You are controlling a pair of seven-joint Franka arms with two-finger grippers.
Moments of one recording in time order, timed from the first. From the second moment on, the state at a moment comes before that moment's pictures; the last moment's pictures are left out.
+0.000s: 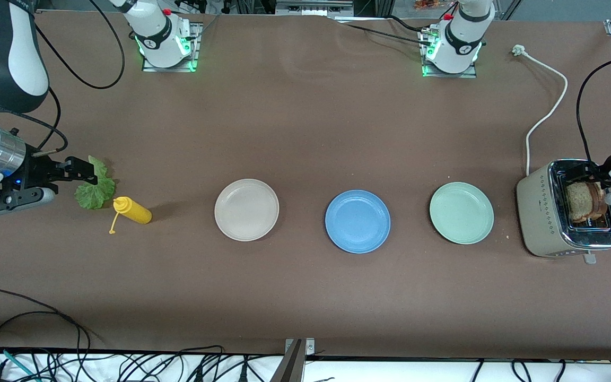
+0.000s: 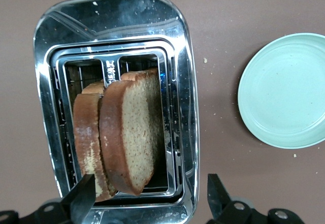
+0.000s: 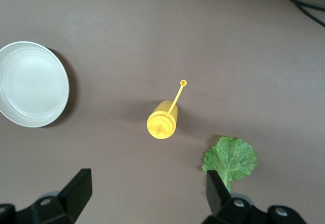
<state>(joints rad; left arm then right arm) 0.43 0.24 -0.15 -1.85 0.11 2.02 0.31 -0.12 0.25 0.14 -1.61 0.03 1.83 -0.23</state>
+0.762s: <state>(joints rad) 0.42 0.26 -0.15 -1.85 0.11 2.02 0.27 -0.12 0.25 0.14 -1.61 0.03 1.83 -0.24</state>
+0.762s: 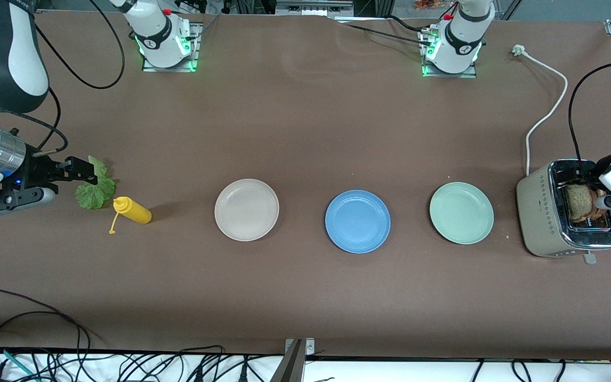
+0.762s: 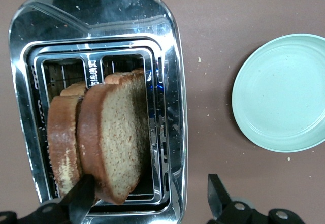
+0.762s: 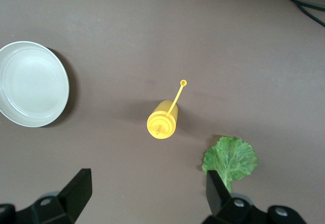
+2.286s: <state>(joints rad) 0.47 0.31 -0.15 -1.85 0.09 2.08 0.37 -0.13 0.25 0.14 -1.61 0.03 1.83 -0.24</state>
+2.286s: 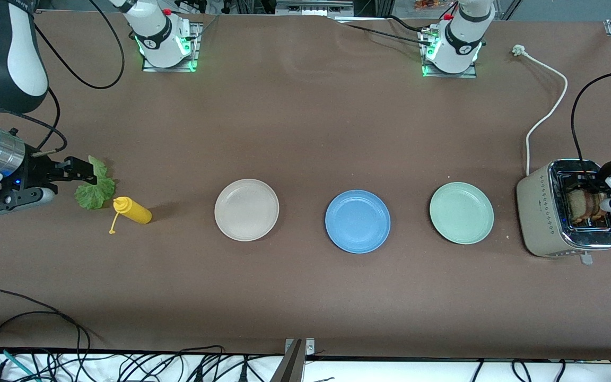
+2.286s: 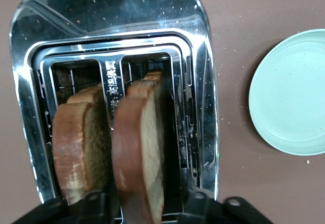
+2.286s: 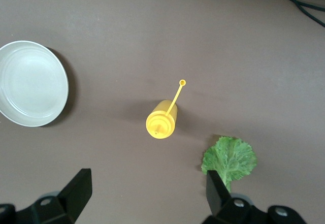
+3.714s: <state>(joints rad) 0.47 0.20 -0.16 -1.55 0.09 1.63 0.42 -0.13 0.25 0.14 -1.61 0.03 1.83 -0.24</state>
